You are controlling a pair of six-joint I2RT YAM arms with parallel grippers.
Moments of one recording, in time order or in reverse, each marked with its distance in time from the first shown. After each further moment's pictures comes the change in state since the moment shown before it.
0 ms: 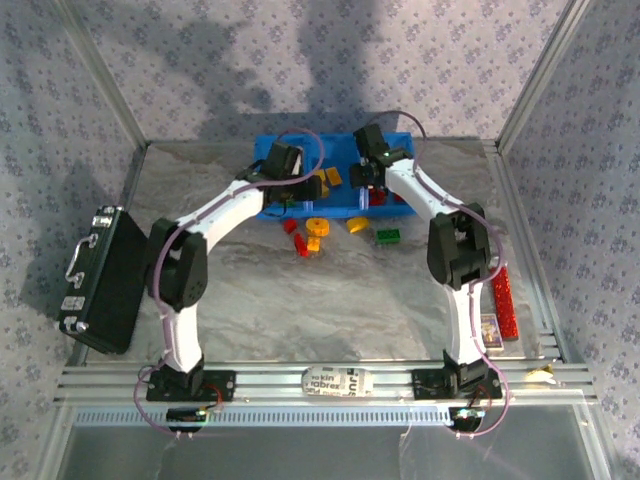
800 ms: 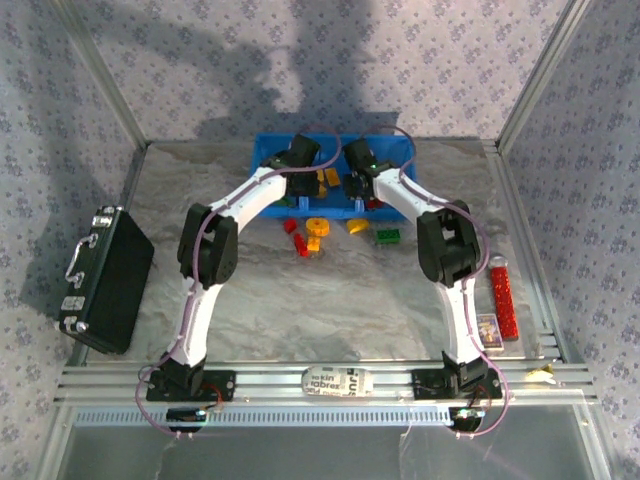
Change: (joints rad) left arm -0.019 0.266 0.309 -0.187 -0.126 0.009; right arm 0.052 0.032 -0.092 0.101 0.027 0.138
